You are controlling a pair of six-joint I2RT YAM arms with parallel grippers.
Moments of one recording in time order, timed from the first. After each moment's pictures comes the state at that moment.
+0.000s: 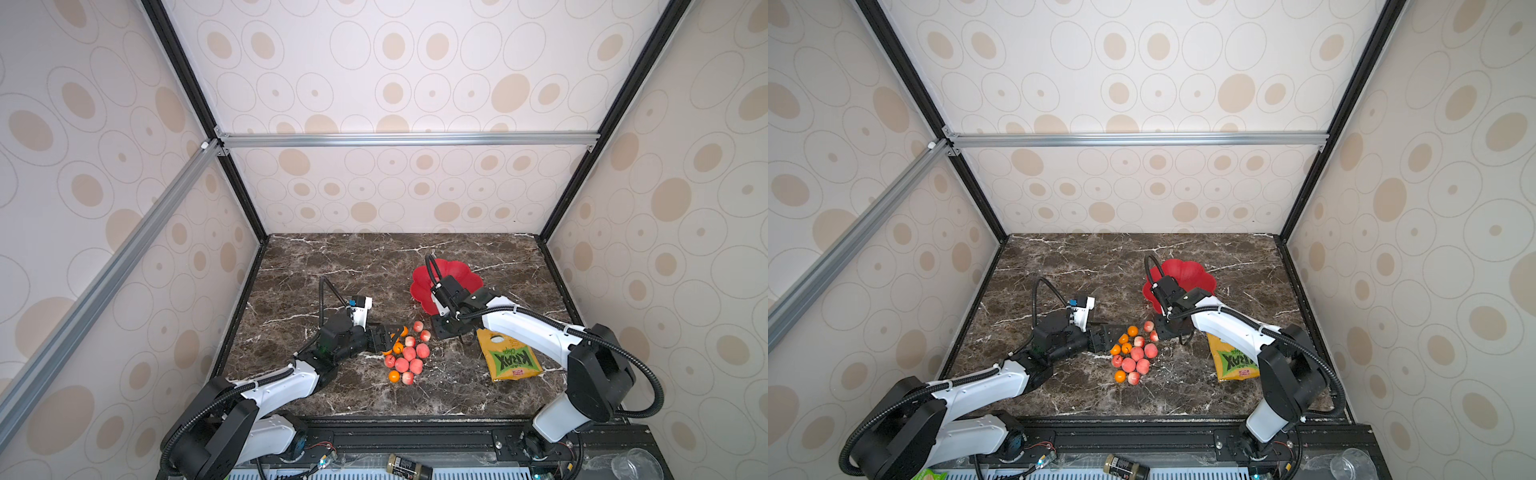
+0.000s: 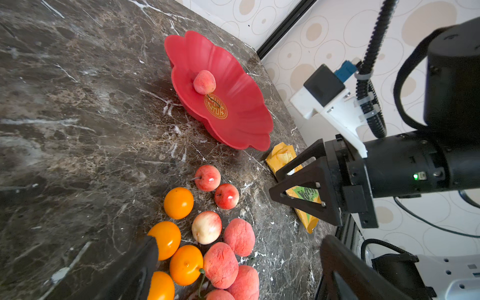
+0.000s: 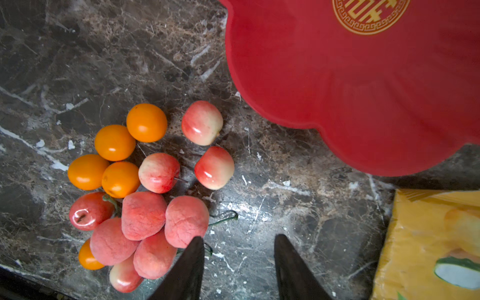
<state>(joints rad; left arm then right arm) -0.59 1.22 0.37 0.51 0.34 -0.67 0.68 1.60 1.16 -0.79 0.03 0.42</state>
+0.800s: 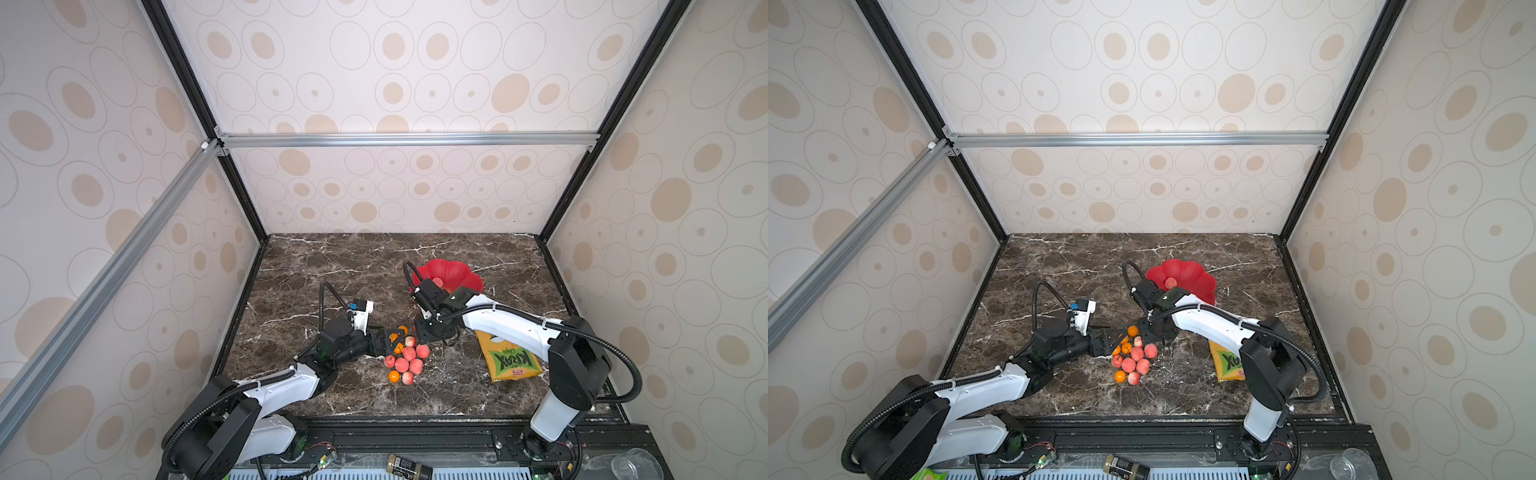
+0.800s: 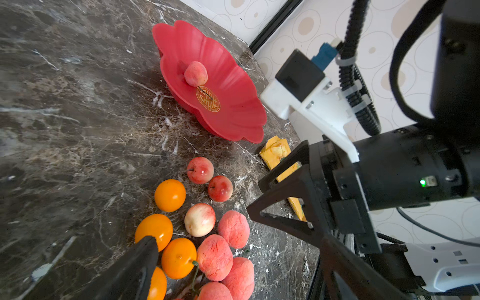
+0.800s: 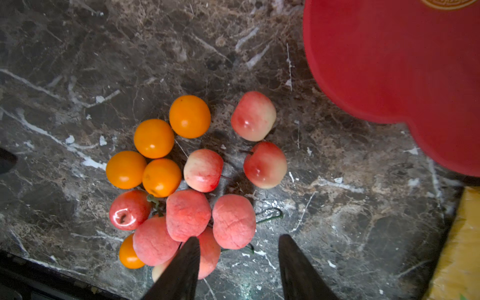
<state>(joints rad) -0.59 1.23 0.33 0.58 0.36 -0.69 0.78 1.73 1.30 -0.85 0.02 0.54</state>
